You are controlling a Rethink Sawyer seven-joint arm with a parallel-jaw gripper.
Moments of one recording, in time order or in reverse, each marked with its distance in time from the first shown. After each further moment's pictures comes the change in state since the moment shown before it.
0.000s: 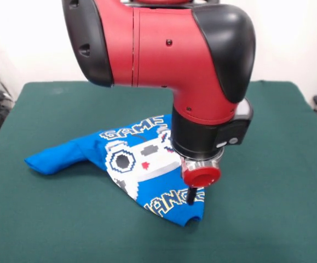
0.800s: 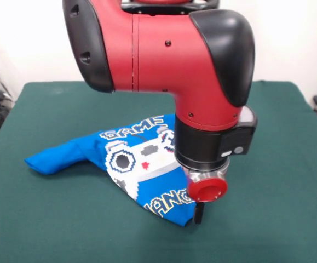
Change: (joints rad) arm 0.000 0.016 0.000 -0.005 0.030 -0.123 0.000
